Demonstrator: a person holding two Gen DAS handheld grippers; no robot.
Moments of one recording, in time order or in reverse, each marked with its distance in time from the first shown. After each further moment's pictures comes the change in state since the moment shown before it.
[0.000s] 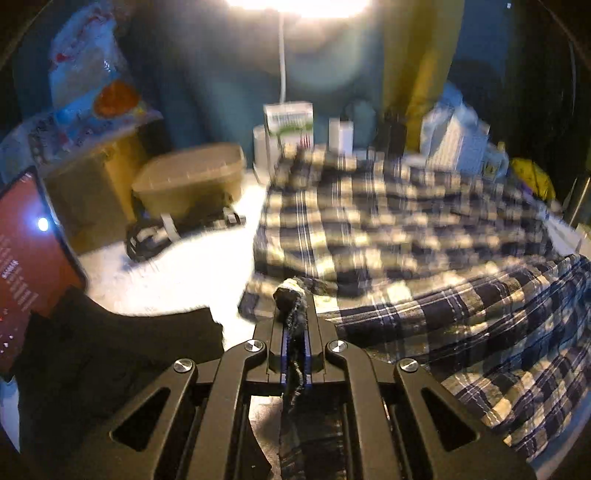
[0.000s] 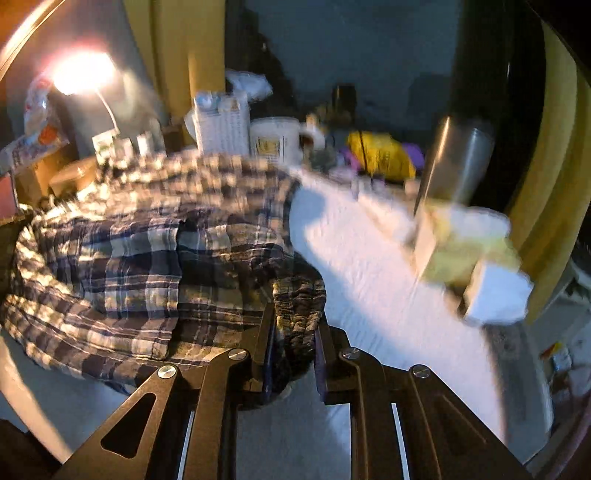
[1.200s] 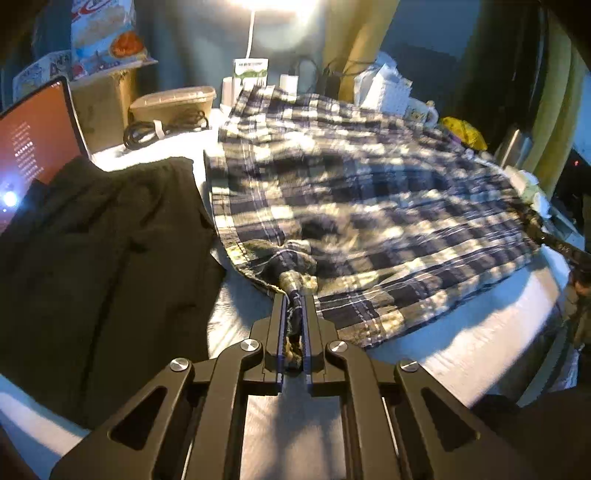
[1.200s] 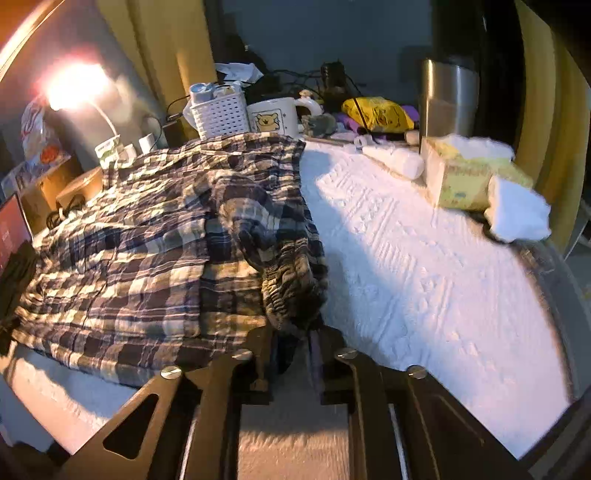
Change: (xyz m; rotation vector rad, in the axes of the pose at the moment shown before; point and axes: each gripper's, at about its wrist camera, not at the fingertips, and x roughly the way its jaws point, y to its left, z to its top) left arm -0.103 -0.013 -0.135 -0.015 0.035 -0.200; right arm -0.006 0.005 -0.041 0.123 -0.012 0.071
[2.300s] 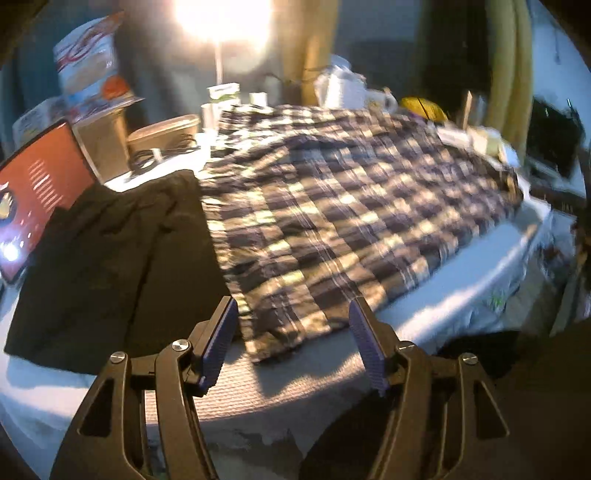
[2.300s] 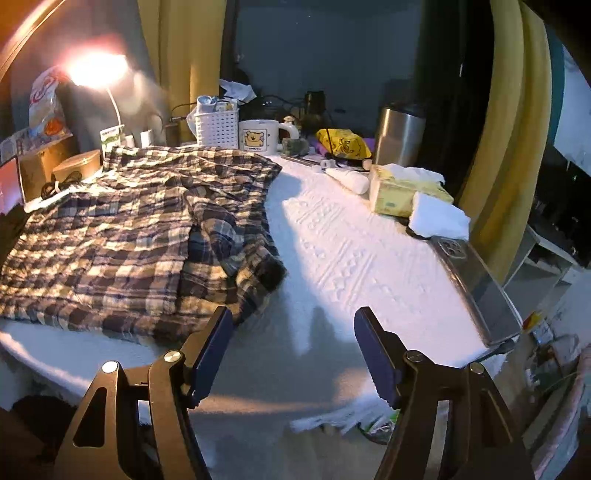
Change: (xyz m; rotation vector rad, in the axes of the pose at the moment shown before) left arm -0.043 -0.004 -0.044 0.216 -0.035 0.011; right arm -0.082 0.012 -0.047 -0.089 -0.069 -0.175
